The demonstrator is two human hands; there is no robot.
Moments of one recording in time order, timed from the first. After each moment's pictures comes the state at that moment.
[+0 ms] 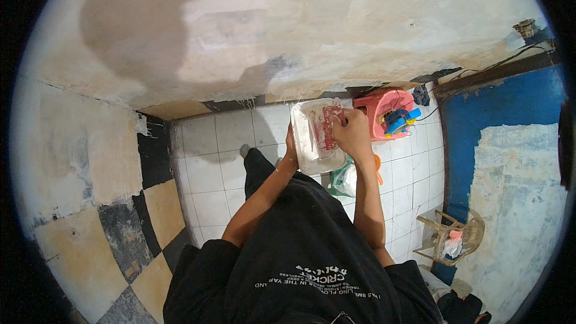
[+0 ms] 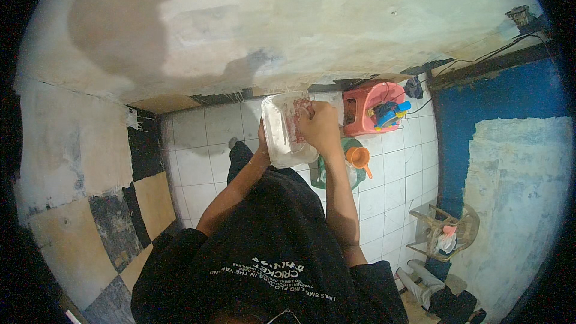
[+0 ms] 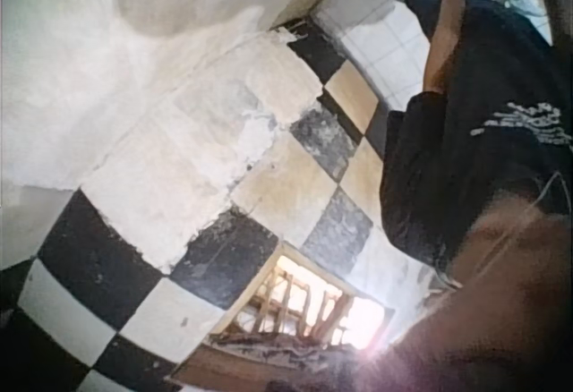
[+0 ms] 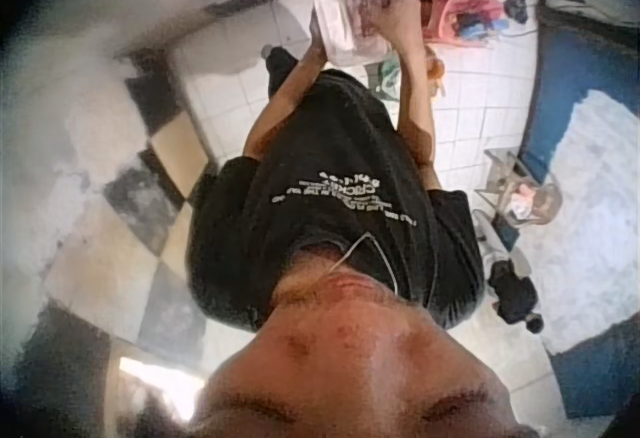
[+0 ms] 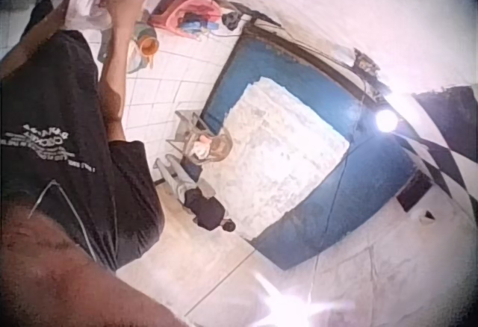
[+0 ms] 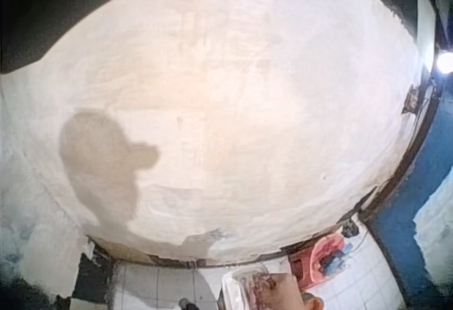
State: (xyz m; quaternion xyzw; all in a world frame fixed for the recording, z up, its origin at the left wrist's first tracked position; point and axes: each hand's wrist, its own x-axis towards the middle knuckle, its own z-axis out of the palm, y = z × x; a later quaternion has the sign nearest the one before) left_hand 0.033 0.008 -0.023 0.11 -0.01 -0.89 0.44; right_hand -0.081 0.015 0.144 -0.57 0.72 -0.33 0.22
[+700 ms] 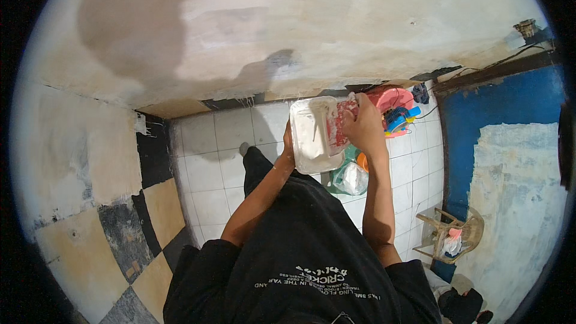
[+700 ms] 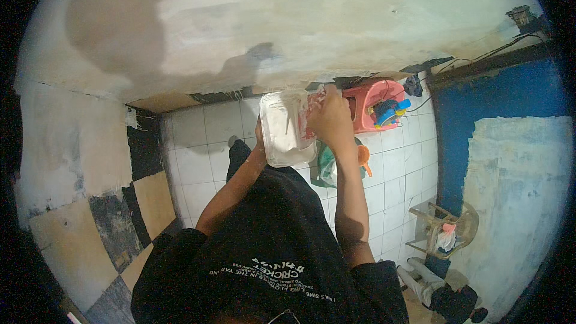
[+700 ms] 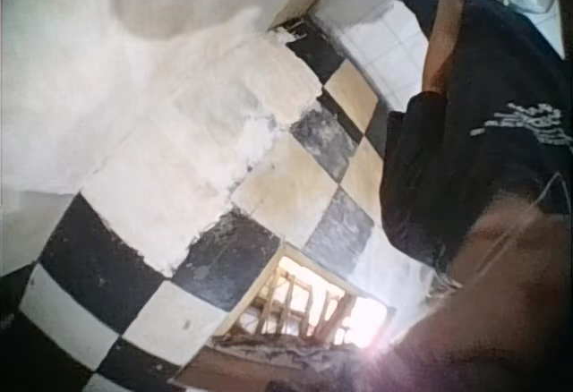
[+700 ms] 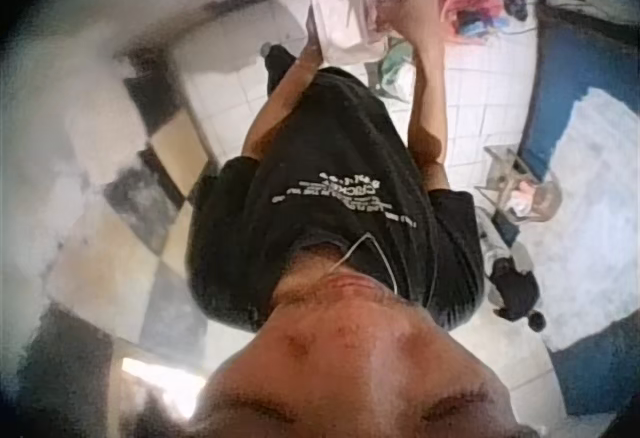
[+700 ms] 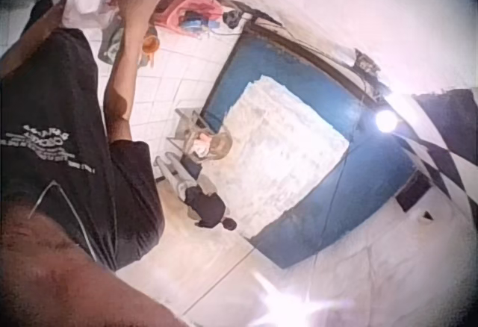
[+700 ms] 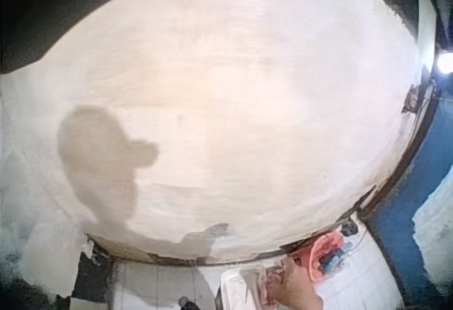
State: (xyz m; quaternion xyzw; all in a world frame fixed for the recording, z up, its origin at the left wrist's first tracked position) left_hand 0.039 0.006 -0.028 0.03 0.01 -0.90 0.43; right_hand -0.092 0.010 0.164 -0.59 0.74 -0.27 0.16
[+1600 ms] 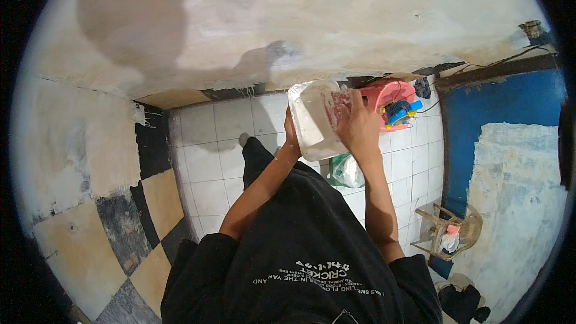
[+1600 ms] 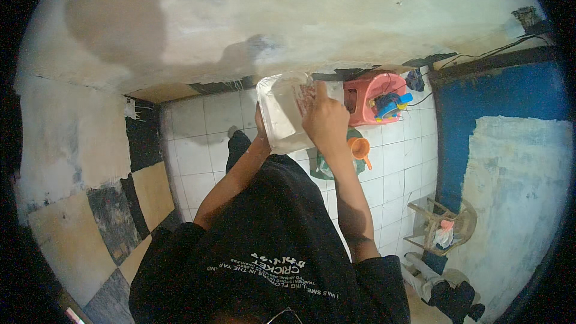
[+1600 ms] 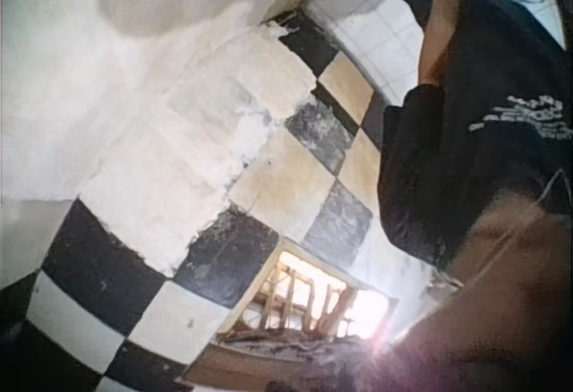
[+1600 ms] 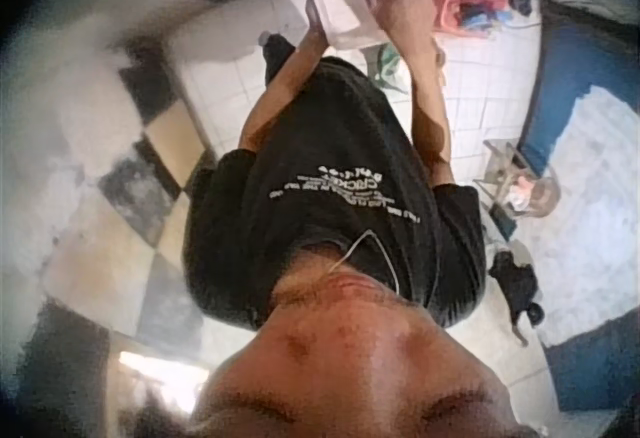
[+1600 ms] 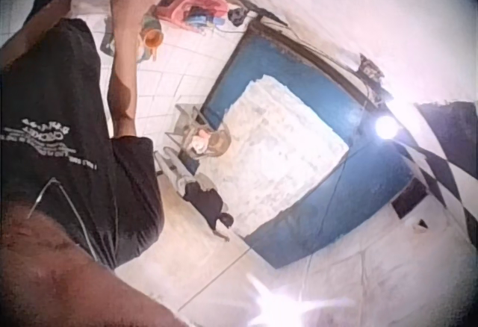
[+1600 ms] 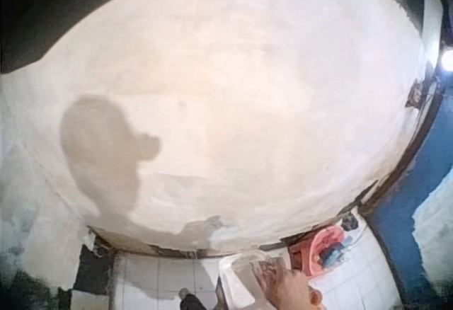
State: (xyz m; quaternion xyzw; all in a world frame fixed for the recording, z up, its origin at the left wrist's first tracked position) left_hand 0.033 0.001 0.005 0.05 0.00 -0.89 0.46; right_hand -0.083 0.026 0.137 -0.65 0.73 -0.22 0.02
